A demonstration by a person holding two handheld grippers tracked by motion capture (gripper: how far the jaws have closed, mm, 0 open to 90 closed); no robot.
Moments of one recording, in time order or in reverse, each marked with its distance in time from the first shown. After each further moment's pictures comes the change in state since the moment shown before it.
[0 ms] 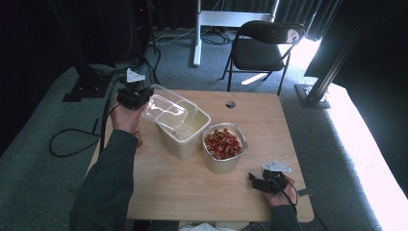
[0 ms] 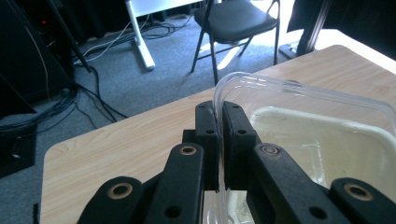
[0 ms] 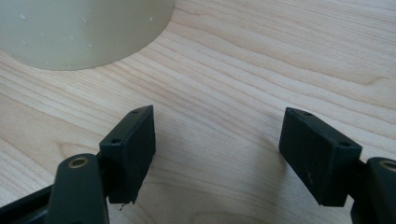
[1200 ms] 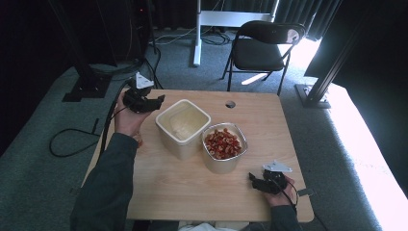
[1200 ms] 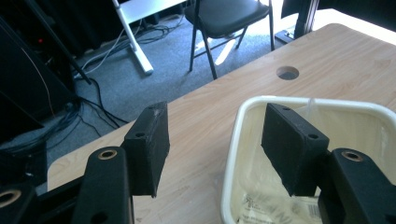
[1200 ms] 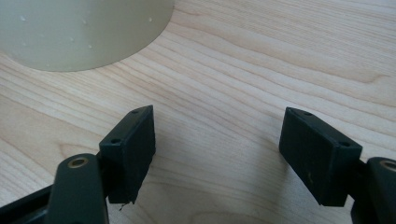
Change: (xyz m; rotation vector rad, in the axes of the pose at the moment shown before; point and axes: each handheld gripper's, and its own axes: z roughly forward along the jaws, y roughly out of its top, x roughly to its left) left arm -0.013 -0.007 0.000 0.003 -0.006 0.116; right arm -0.001 -0.001 0.000 -0.005 0.004 0.013
